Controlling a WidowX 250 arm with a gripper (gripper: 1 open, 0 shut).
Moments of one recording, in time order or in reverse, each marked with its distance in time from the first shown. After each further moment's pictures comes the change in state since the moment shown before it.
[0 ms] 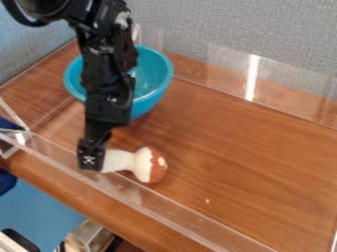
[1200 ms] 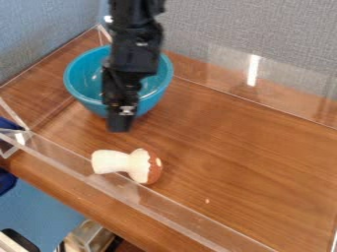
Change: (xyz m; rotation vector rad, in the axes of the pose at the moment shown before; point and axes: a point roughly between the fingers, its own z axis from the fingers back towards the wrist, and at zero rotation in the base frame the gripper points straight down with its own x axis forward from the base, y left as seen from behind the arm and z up) arm 0.015 0.016 0.055 -0.091 -0.025 0.203
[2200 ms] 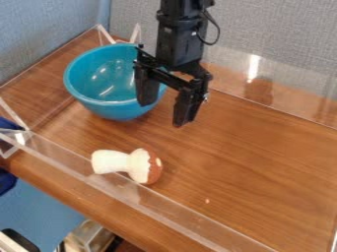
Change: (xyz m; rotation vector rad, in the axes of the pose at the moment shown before) arm 0.060 -0.013 0.010 -0.081 -0.030 0.571
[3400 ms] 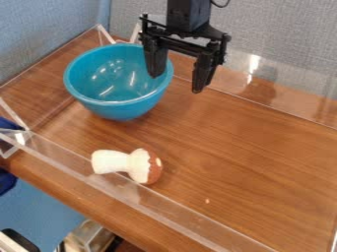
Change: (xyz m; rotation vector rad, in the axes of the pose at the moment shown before) arm 0.021 0.003 0.034 0.002 -0.108 0.229
